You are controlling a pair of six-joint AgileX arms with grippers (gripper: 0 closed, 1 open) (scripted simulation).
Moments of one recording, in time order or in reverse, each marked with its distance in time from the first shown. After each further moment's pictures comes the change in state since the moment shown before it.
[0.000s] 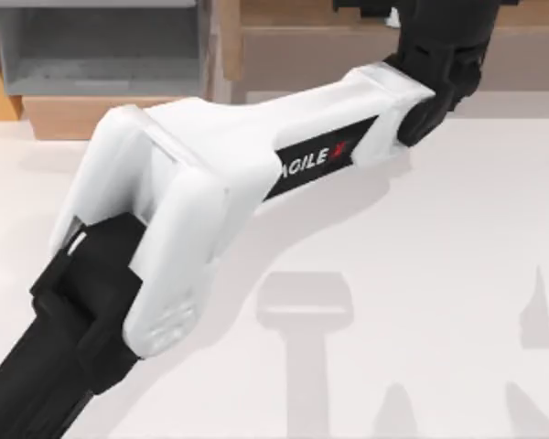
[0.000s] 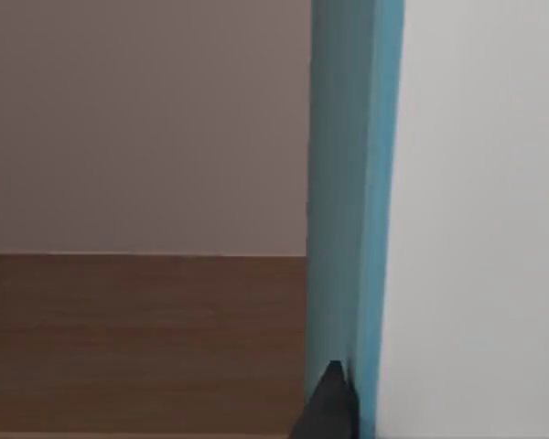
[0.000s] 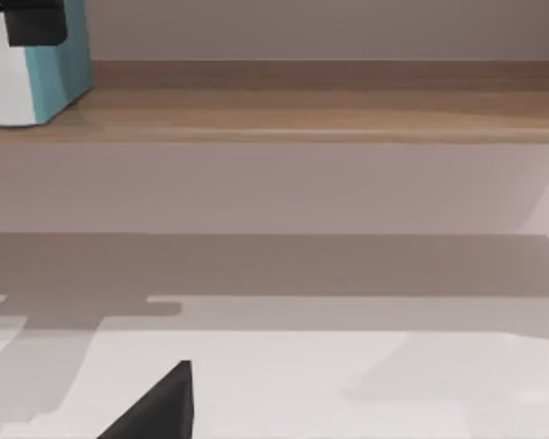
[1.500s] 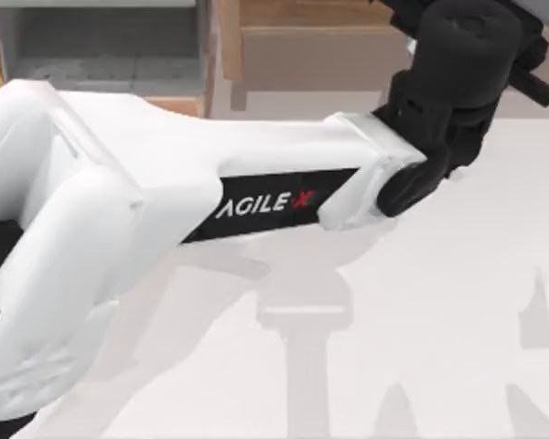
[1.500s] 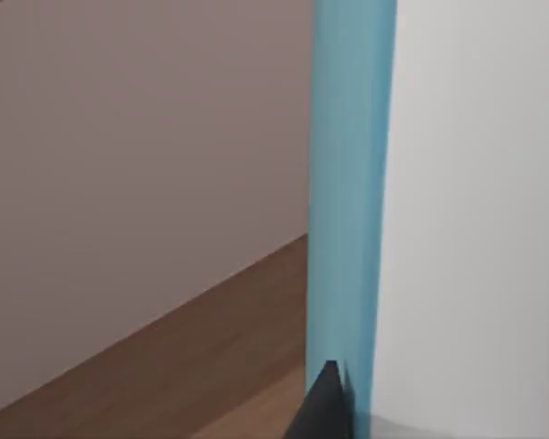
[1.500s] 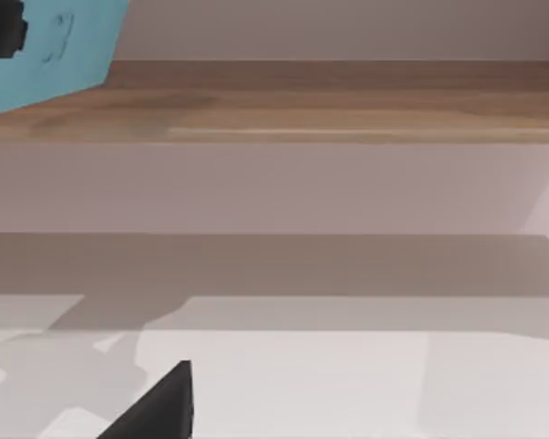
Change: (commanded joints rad) left arm -0.122 -0.401 -0.580 0.161 0.229 0.421; right arm 0.000 0.000 0.000 0.000 0.000 0.000
